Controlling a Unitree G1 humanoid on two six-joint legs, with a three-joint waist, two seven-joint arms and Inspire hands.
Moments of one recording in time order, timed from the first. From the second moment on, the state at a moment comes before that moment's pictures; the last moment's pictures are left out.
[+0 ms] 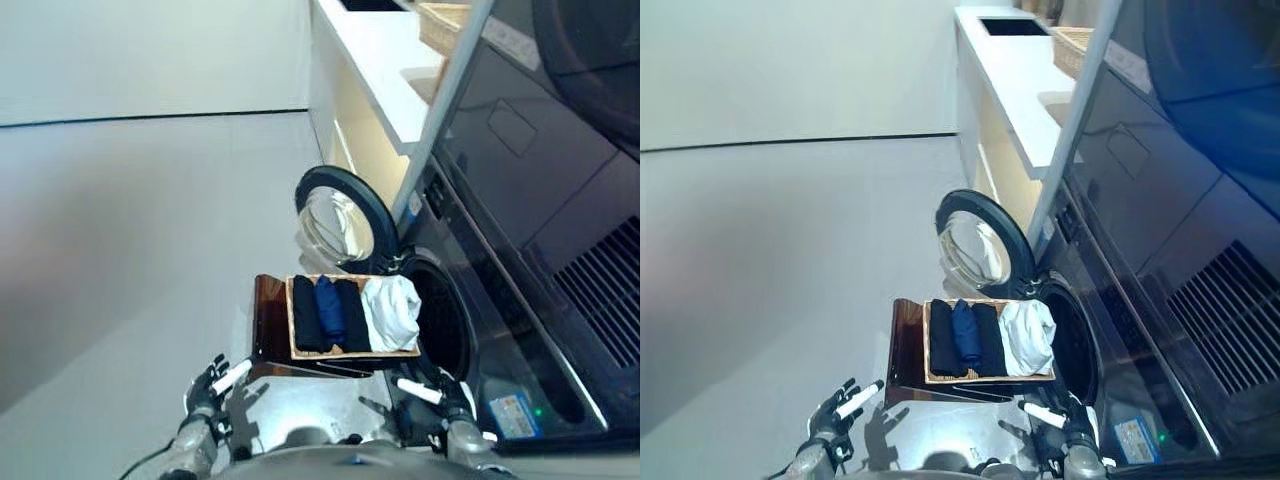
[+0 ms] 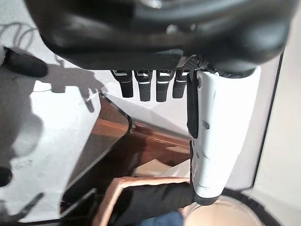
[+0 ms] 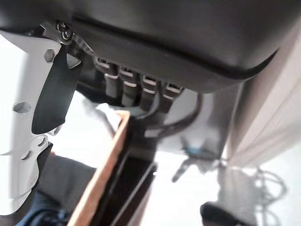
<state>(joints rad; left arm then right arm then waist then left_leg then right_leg) -0.04 0.16 -0.19 1.11 -0.60 -0.26 0.07 -0.01 -0.25 0.20 1.18 0.35 -0.22 -0.22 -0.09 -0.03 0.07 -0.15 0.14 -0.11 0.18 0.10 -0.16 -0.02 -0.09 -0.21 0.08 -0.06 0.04</state>
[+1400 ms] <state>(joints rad) -0.09 0.20 -0.22 1.11 -0.64 -0.28 0.11 -0.16 -0.21 0.19 1.19 0.37 -0.23 -0.29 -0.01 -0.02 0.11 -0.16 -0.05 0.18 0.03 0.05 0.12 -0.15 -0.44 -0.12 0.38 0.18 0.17</state>
